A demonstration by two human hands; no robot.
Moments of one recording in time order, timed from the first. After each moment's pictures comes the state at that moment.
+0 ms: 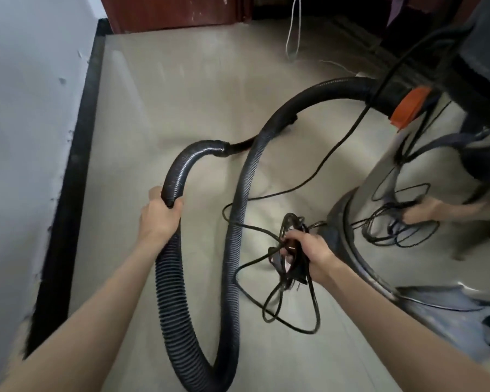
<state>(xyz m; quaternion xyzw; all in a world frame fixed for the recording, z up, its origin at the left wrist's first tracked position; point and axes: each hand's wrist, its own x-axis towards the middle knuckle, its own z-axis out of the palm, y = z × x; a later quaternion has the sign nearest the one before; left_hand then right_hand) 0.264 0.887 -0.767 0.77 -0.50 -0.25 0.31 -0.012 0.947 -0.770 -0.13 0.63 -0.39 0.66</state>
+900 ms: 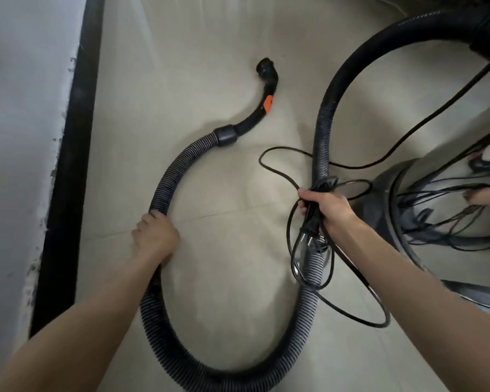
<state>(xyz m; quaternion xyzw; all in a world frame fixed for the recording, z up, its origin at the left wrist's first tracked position) 0.317 0.937 -0.880 0.83 -0.49 -0.20 -0.16 0.024 0.904 -0.794 -0.16 0.64 -0.42 0.62</state>
